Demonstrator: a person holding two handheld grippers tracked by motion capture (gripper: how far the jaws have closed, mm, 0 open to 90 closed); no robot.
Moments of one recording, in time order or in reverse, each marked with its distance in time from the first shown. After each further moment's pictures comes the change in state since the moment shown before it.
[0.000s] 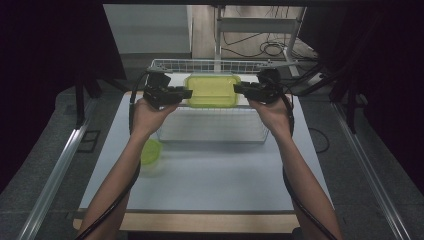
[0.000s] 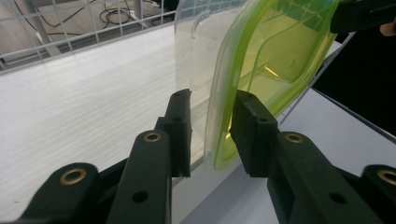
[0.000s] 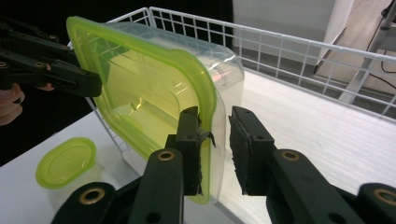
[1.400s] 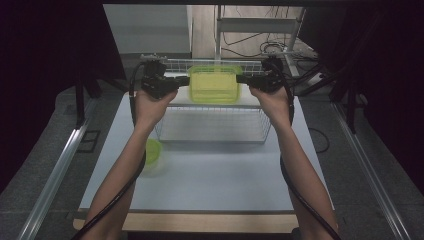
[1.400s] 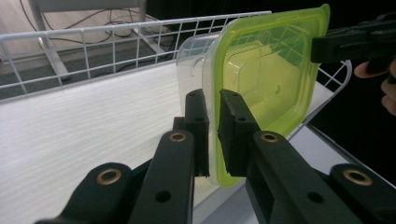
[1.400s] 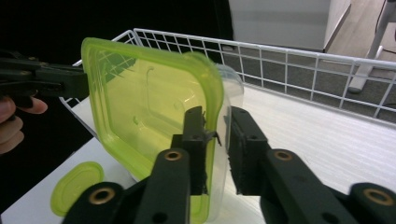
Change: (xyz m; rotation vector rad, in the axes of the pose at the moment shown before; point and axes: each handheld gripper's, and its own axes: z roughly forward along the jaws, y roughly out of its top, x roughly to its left) left arm 0.011 0.020 -0.002 -0.065 -0.022 -0.115; right arm -0.024 0.018 0.010 0.012 0.021 0.144
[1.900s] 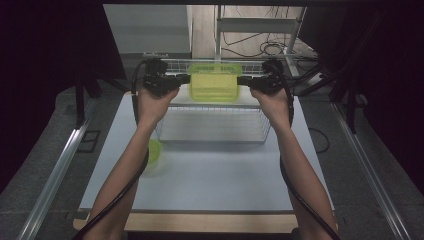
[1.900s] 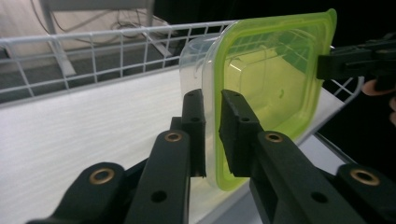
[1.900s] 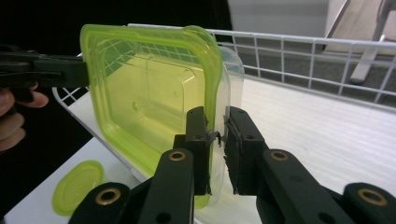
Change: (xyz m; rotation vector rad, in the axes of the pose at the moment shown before) left arm 0.000 0.002 0.006 -0.030 0.044 0.002; right arm -0.005 -0.005 0.003 0.019 0.008 0.041
